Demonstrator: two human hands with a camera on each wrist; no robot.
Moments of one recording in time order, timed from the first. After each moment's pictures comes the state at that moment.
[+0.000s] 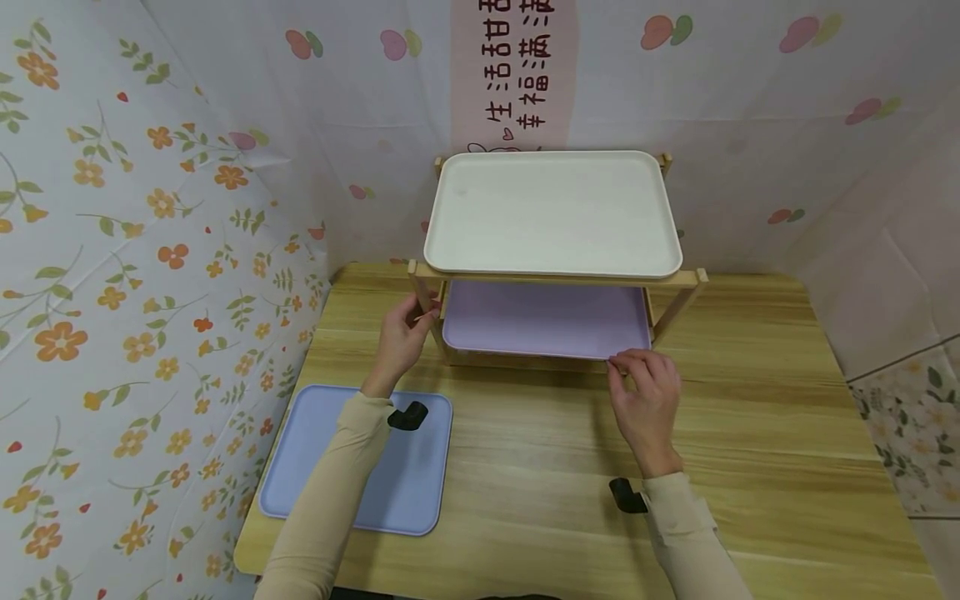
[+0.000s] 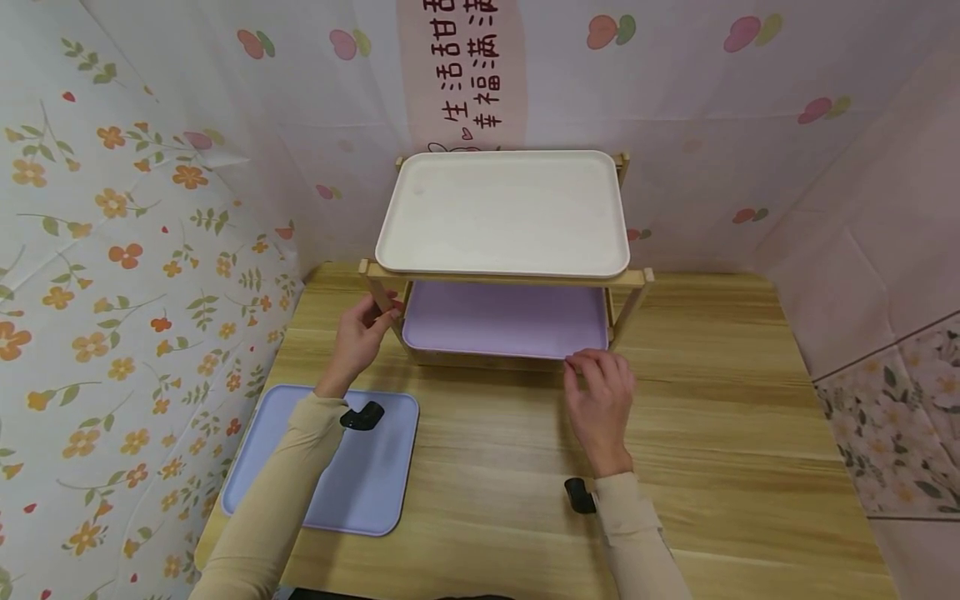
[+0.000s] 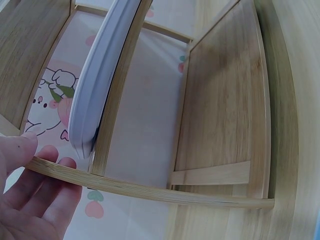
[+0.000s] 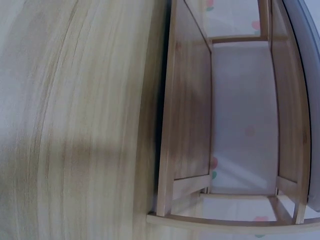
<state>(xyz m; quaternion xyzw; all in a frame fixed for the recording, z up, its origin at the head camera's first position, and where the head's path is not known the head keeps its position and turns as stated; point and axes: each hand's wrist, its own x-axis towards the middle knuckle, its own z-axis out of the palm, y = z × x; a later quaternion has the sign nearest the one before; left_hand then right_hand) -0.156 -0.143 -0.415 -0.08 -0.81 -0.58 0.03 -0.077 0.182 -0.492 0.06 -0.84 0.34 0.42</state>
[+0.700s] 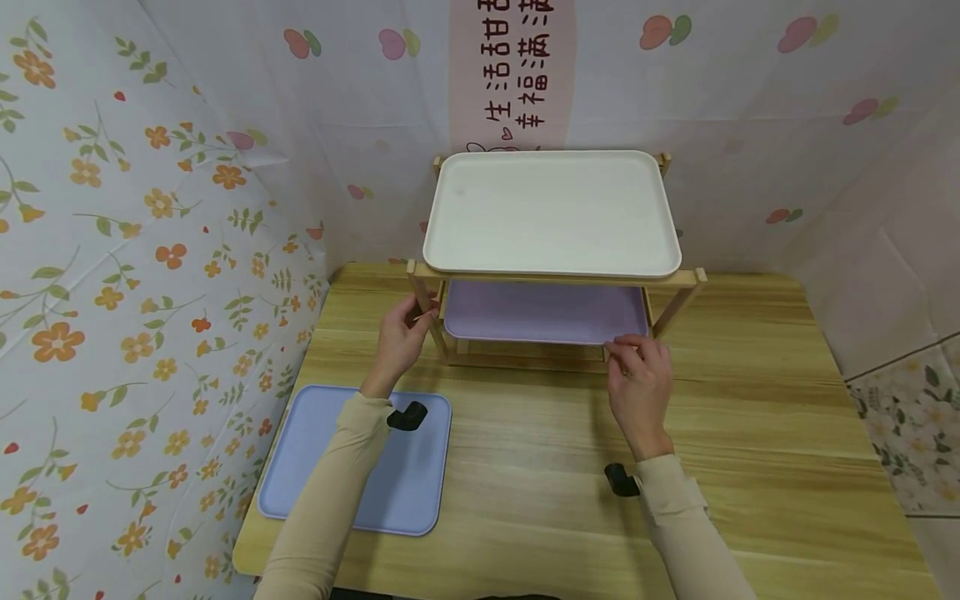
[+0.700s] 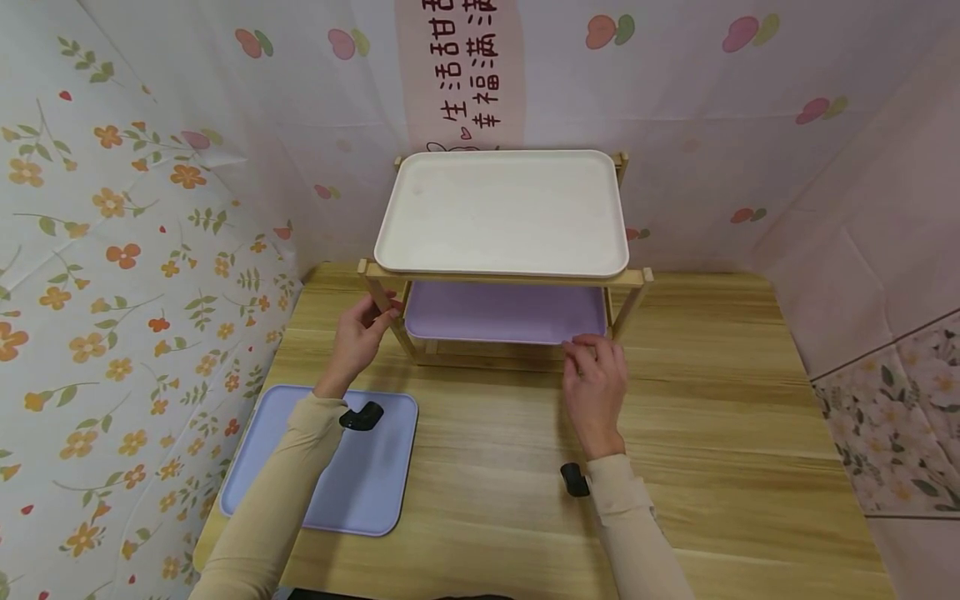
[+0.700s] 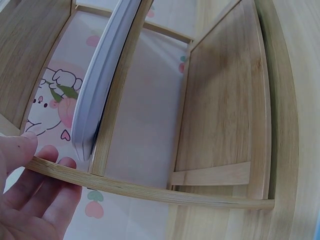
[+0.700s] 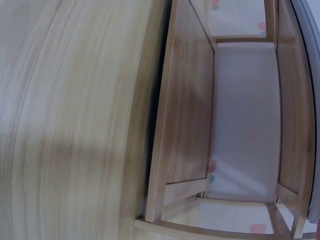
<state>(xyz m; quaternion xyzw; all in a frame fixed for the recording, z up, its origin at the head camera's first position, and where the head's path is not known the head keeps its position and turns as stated) -0.156 -0.144 -0.416 -0.07 -0.80 -0.60 0.02 -0.094 0.178 -0.490 0.05 -0.84 0.35 0.42</state>
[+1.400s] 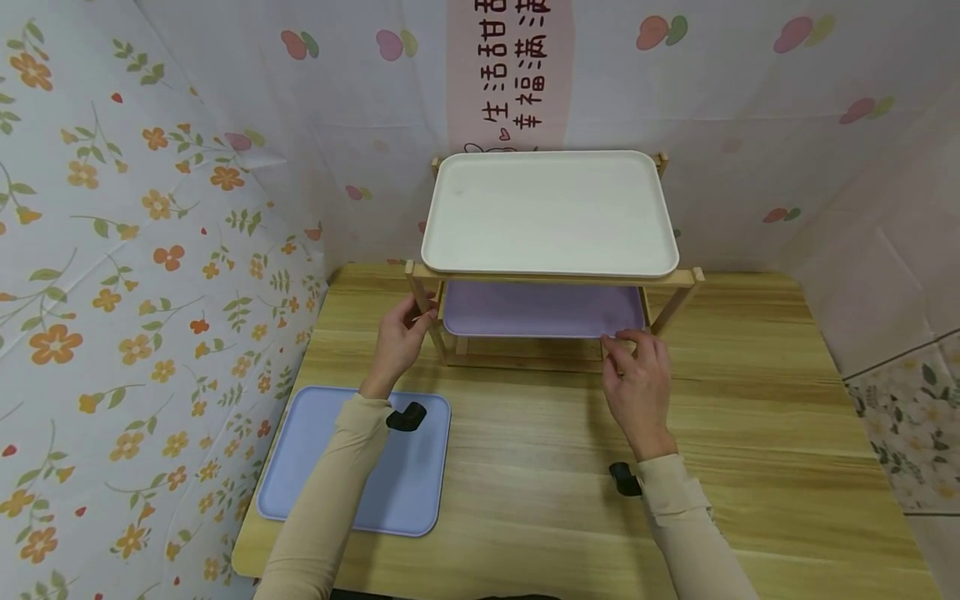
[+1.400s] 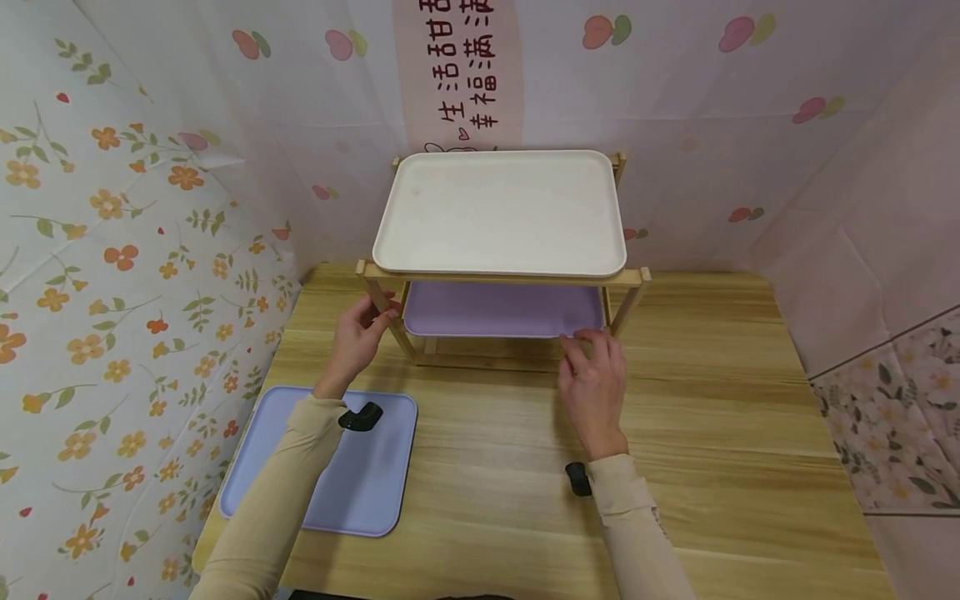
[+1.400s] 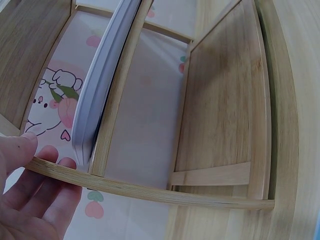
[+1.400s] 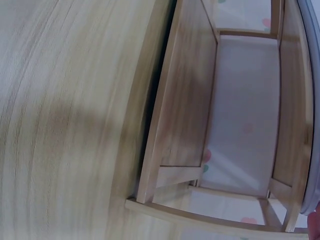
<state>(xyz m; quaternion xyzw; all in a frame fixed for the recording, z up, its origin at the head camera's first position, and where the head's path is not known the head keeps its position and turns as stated) -0.156 -0.144 -0.417 -0.07 -0.81 -0.59 0.02 -0.093 0.184 -0.488 0.08 -0.88 0.26 0.39</state>
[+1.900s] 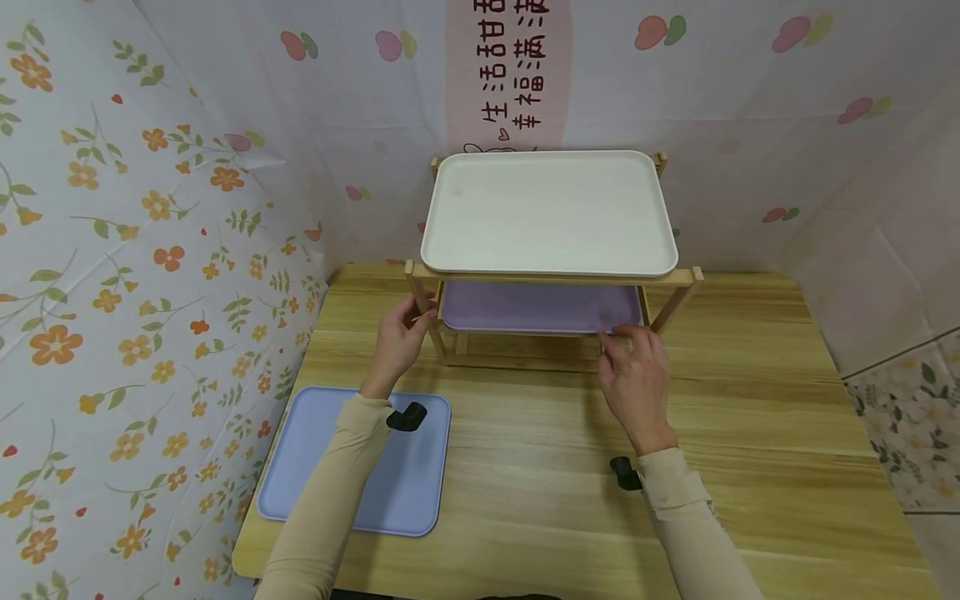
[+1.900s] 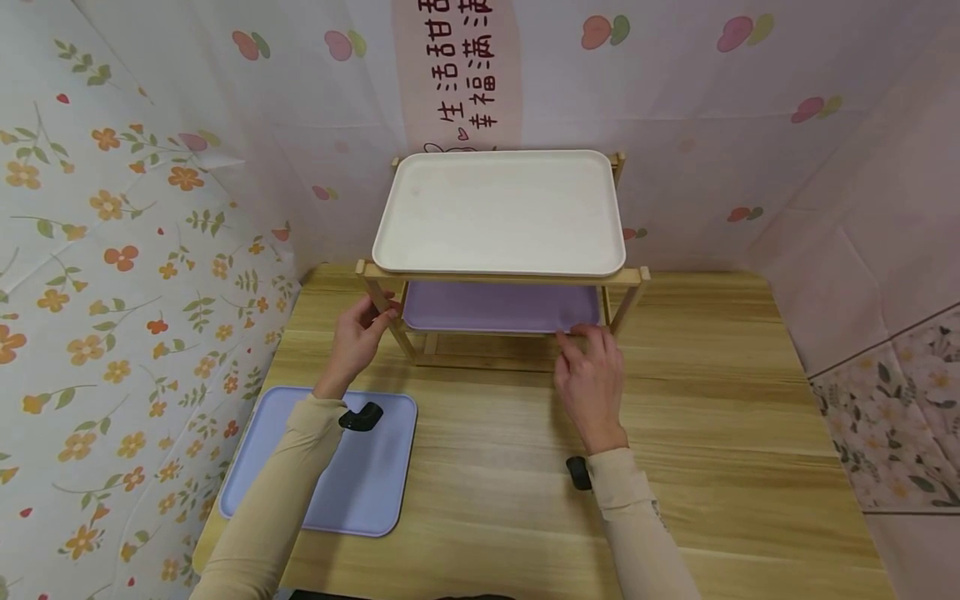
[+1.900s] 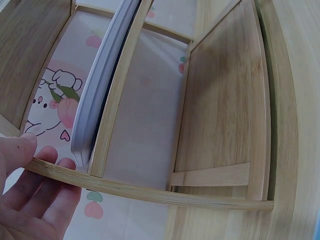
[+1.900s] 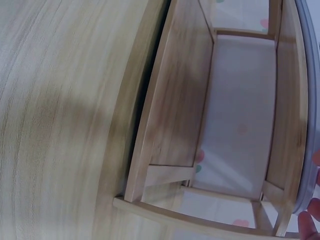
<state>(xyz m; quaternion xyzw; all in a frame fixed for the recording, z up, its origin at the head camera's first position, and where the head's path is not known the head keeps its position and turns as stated) -0.155 -0.143 -0.416 -0.07 -0.80 -0.60 0.02 -0.096 0.186 -0.481 0.09 -0.91 0.21 0.34</state>
